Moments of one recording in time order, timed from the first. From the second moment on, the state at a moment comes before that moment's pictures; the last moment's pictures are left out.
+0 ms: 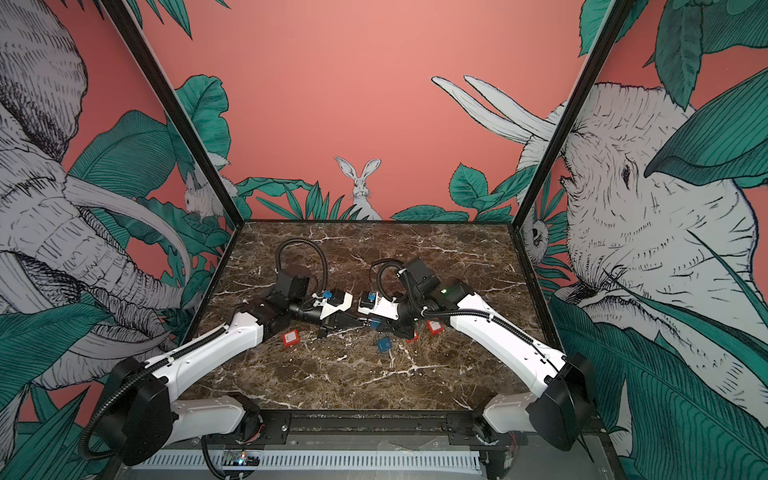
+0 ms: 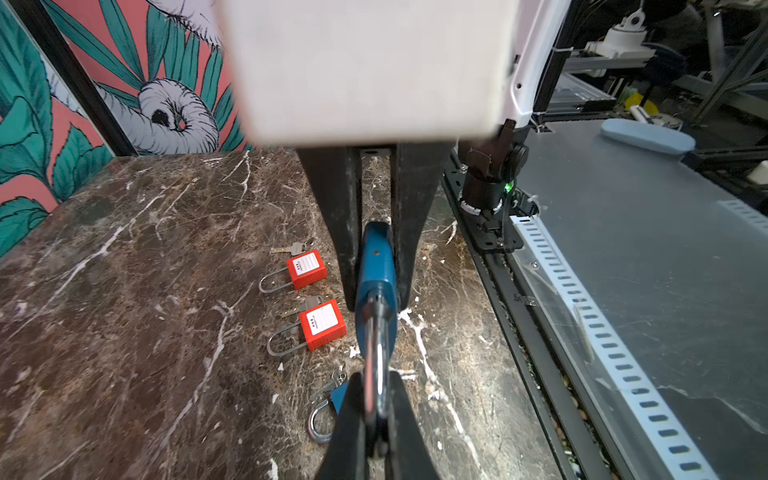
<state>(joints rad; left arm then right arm) -0.58 1.24 0.78 -0.16 1.03 0.61 0.73 1.34 1.19 -0.86 -0.51 -0.67</state>
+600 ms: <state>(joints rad) -0.58 1.30 0.78 -0.07 1.07 0.55 0.73 1.29 1.12 -0.78 -0.45 -0.71</state>
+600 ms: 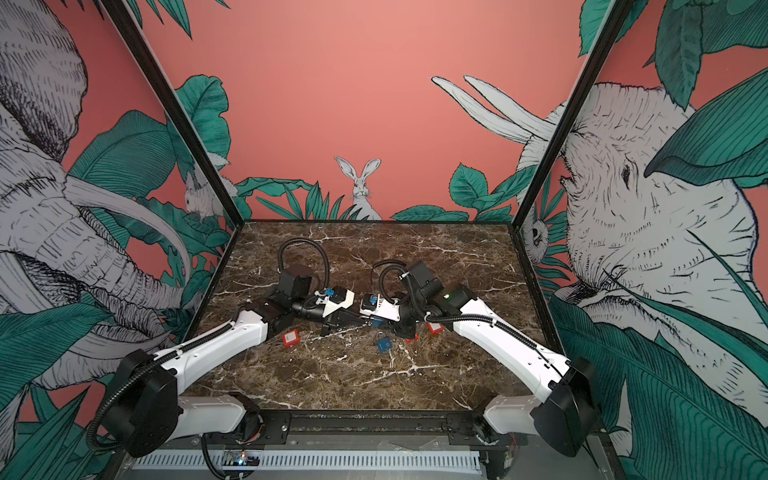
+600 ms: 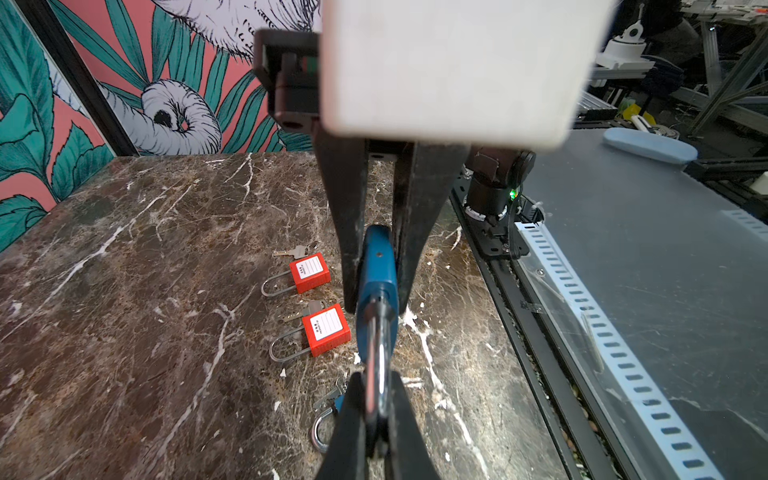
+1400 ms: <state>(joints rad) -0.61 1.14 0.74 -0.11 0.95 0.60 0.75 1.24 1.10 -0.73 -0.51 -0.74</state>
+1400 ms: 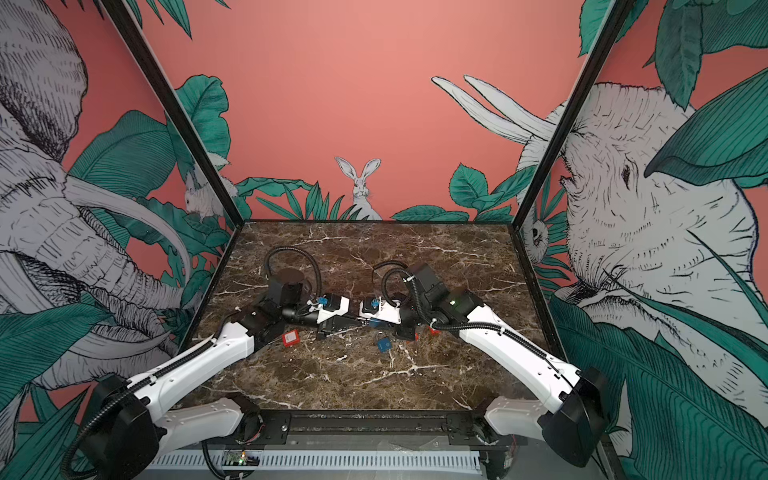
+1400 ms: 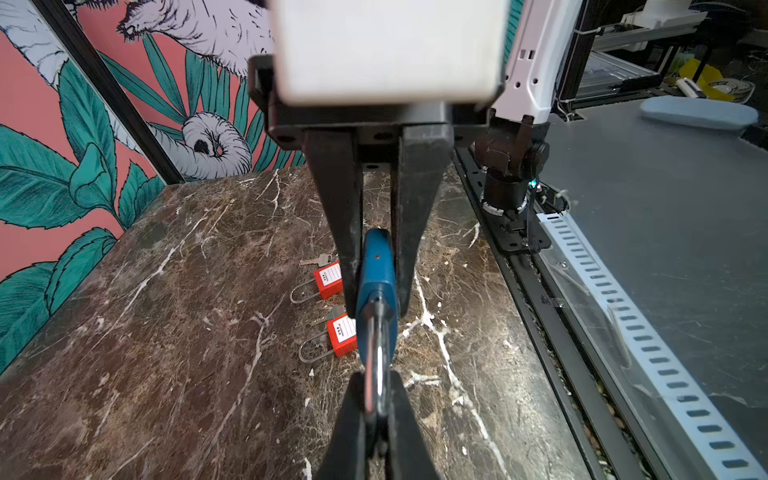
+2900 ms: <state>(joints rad) -0.65 1.18 0.70 -0.01 0.93 0.51 0.74 1.24 1.06 -0.74 -0.52 -0.67</state>
